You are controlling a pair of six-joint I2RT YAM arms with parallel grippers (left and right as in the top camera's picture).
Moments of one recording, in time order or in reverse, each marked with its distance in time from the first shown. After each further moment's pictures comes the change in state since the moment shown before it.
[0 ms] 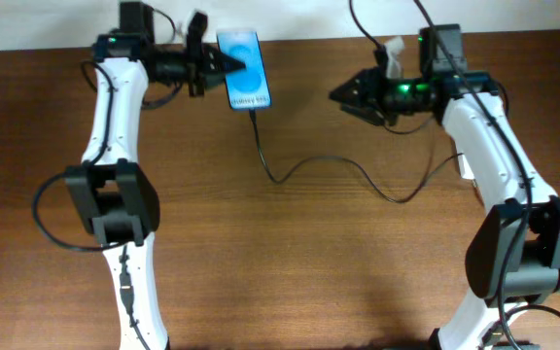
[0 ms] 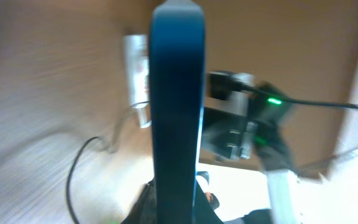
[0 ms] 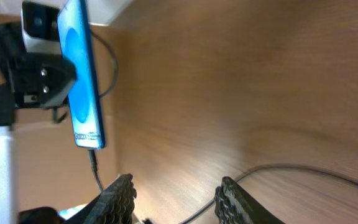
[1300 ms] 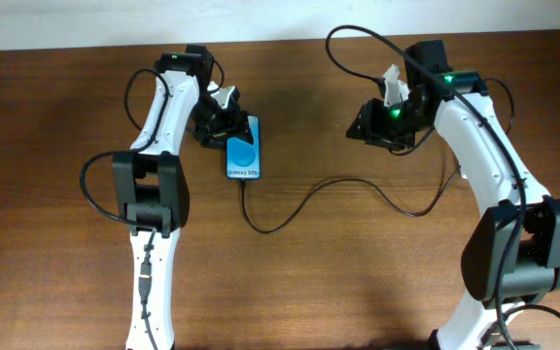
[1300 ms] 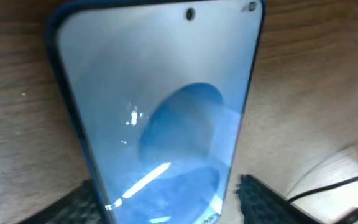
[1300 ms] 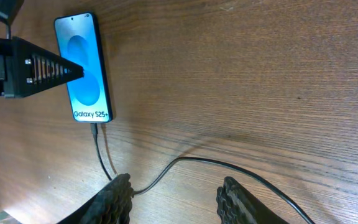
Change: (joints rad) left arm -0.135 0.158 -0.005 -0.228 -0.896 0.220; right arm 0.051 0.000 0.000 -0.255 0.419 -0.203
